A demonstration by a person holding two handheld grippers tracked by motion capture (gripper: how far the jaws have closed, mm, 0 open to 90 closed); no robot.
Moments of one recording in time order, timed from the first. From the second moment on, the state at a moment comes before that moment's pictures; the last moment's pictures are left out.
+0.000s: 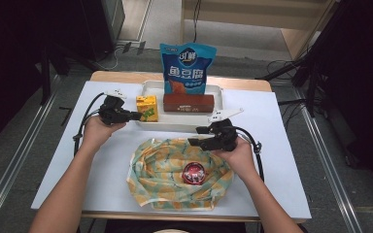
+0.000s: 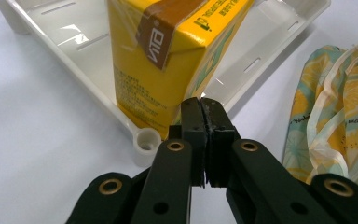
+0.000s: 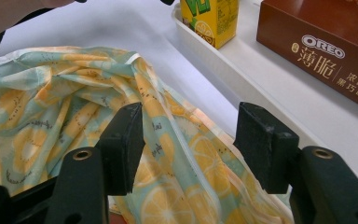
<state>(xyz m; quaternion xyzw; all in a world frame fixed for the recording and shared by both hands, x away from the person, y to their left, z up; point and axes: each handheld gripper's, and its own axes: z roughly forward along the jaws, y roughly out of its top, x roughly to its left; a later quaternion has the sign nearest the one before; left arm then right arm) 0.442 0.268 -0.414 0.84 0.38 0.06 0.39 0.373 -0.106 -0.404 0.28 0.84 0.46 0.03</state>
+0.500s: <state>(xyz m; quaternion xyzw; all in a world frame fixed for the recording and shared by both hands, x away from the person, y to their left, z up) 0.440 0.270 -0.413 0.83 0.38 0.04 0.40 0.362 -0.107 -0.399 0.27 0.84 0.46 0.03</state>
